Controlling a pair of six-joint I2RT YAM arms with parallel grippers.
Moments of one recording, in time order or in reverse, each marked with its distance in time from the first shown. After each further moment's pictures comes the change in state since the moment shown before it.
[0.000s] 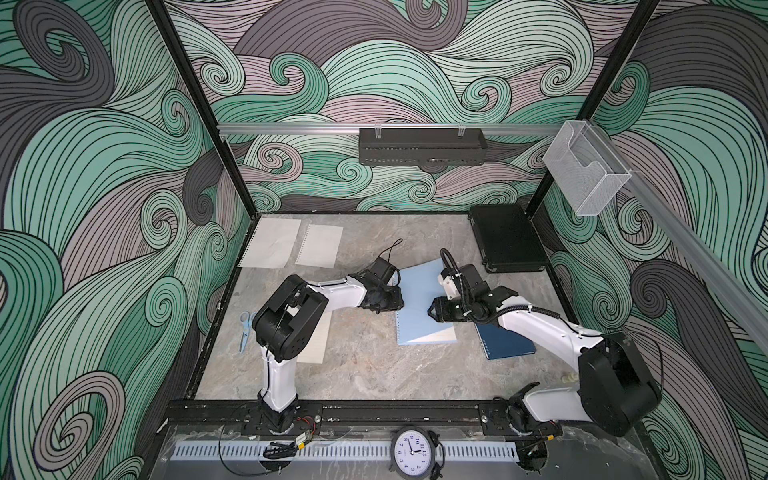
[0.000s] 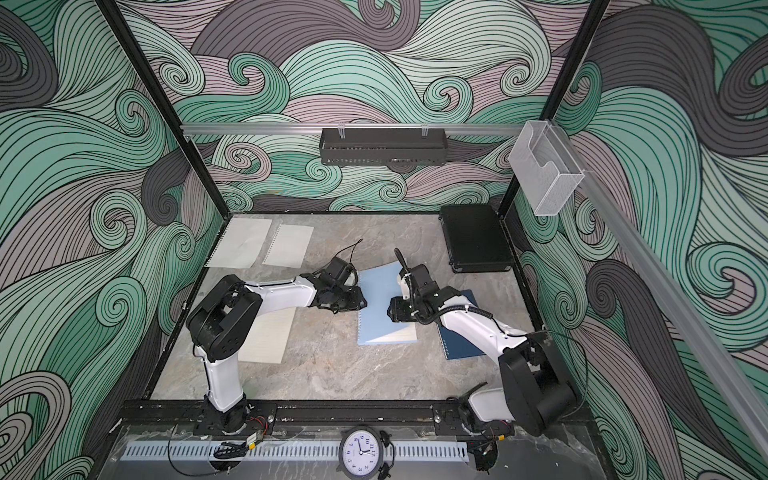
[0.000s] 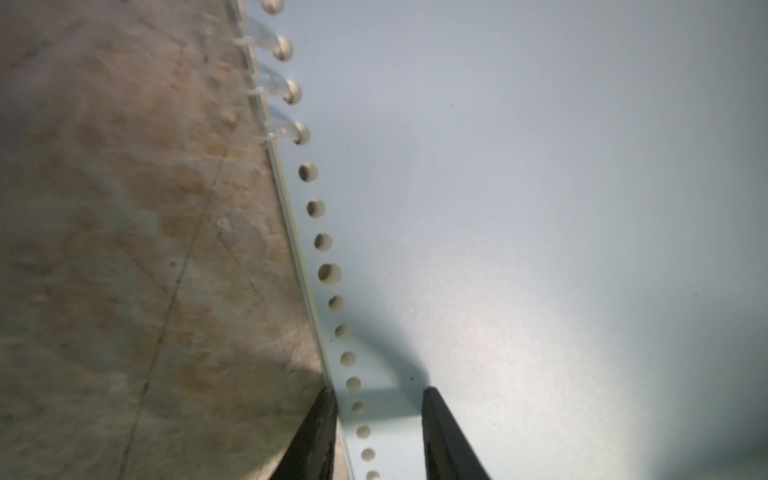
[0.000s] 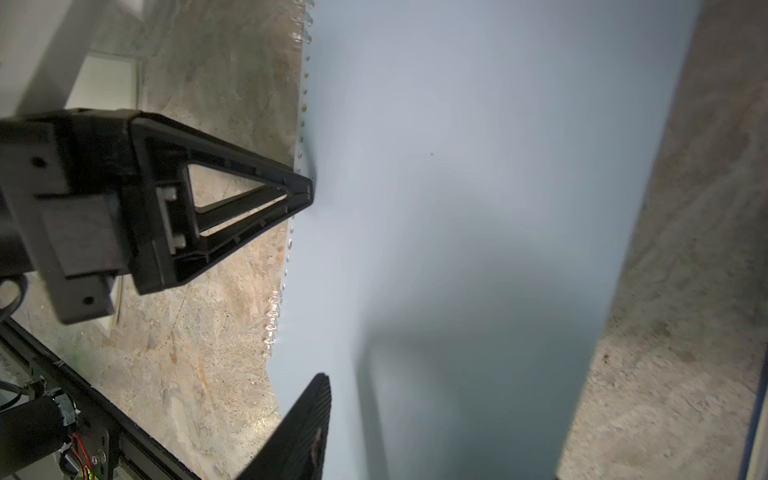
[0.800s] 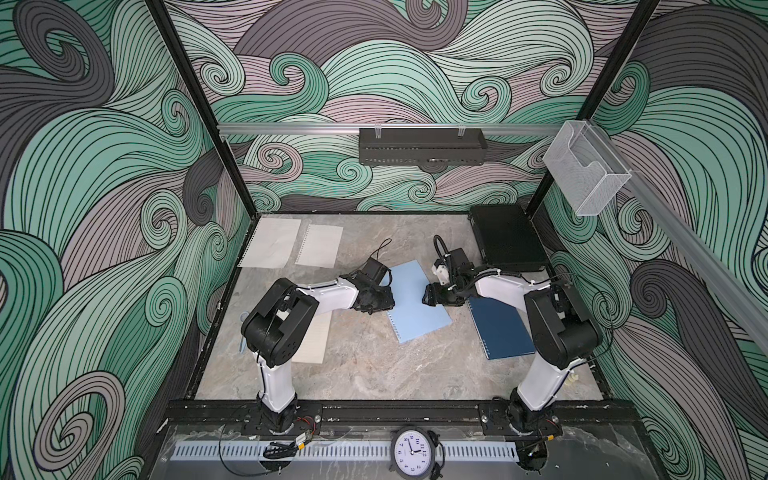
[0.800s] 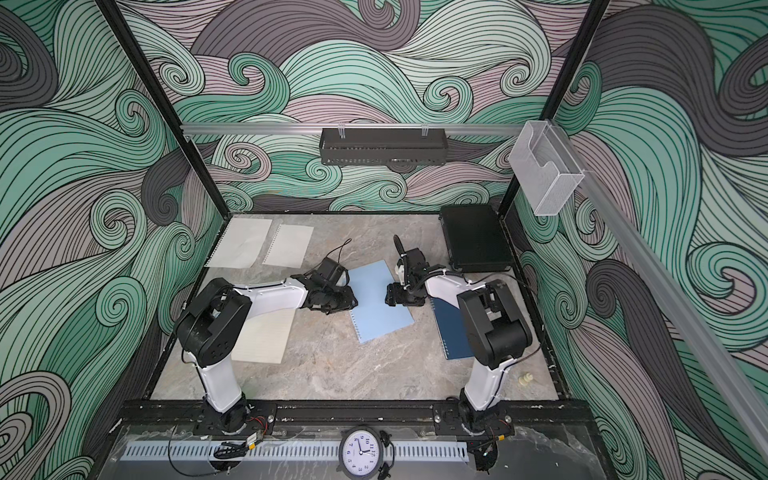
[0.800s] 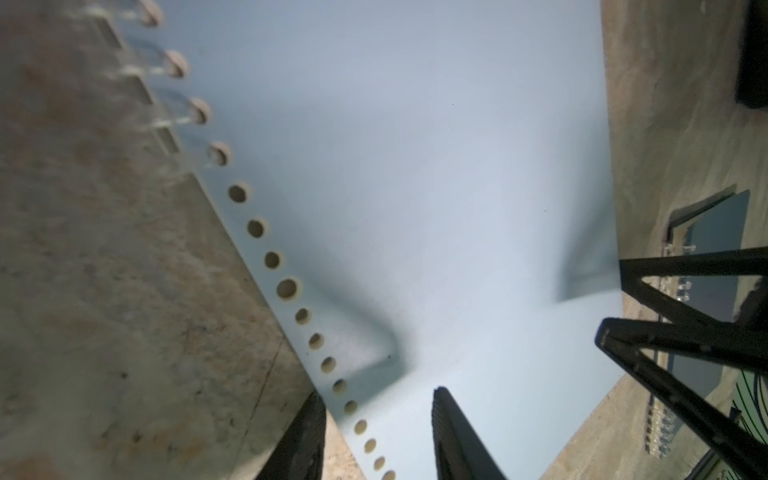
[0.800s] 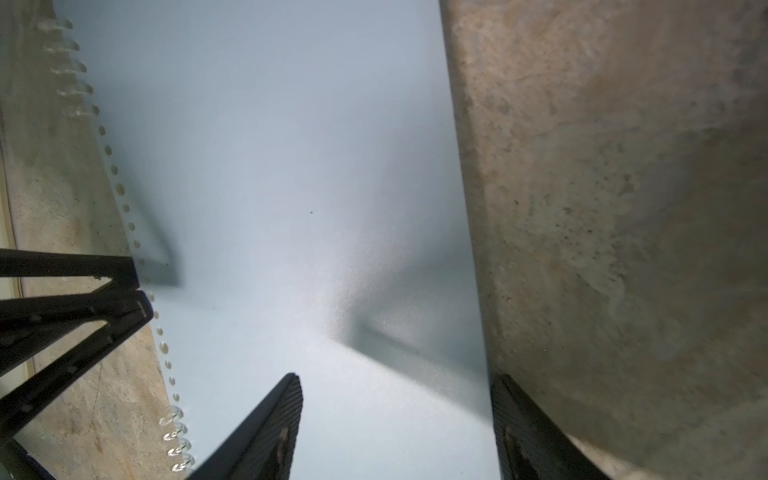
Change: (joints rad) left arm 0.043 -0.062 -0.061 -0.024 -0.060 -0.050; right arm -0.117 0.387 0.219 0.022 -0.067 -0.149
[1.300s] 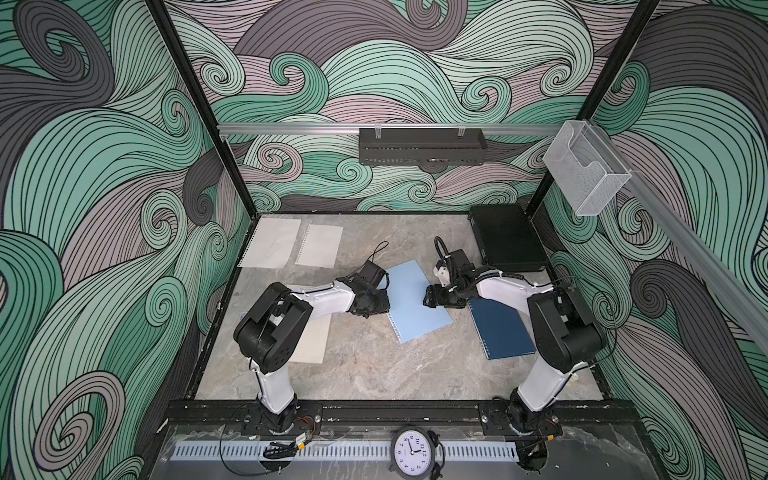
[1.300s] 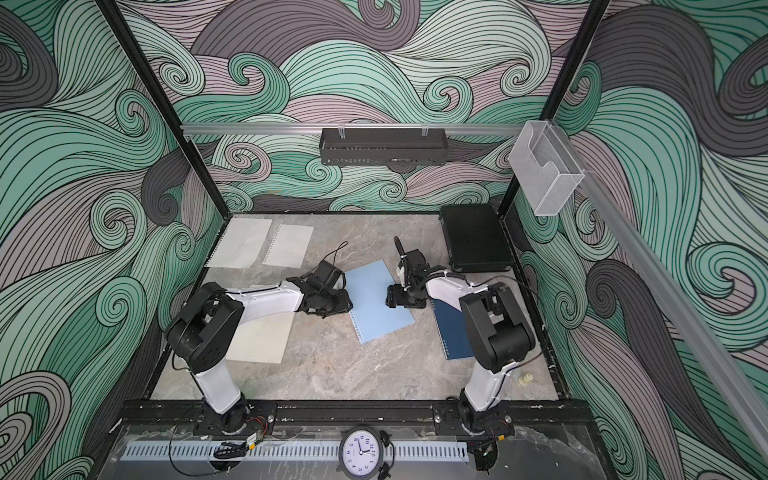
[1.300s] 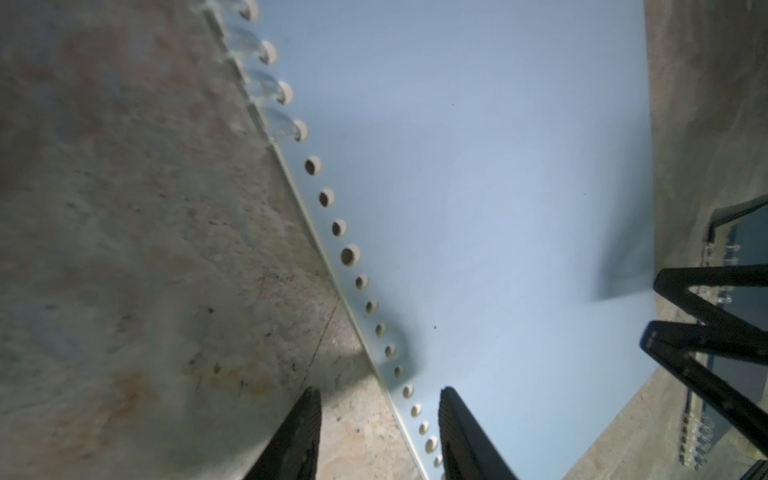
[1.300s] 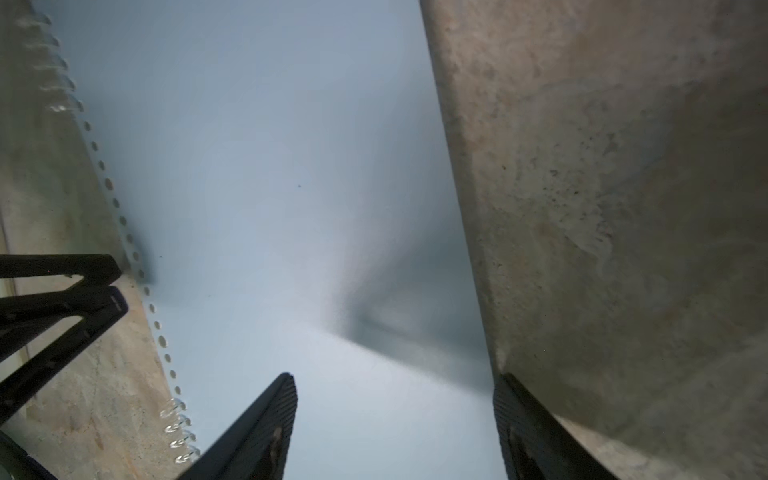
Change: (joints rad) left arm -0.002 -0.055 -0.049 -0.032 -0.059 -0.010; right arm 0.005 0.005 0.002 -0.031 0.019 0.021
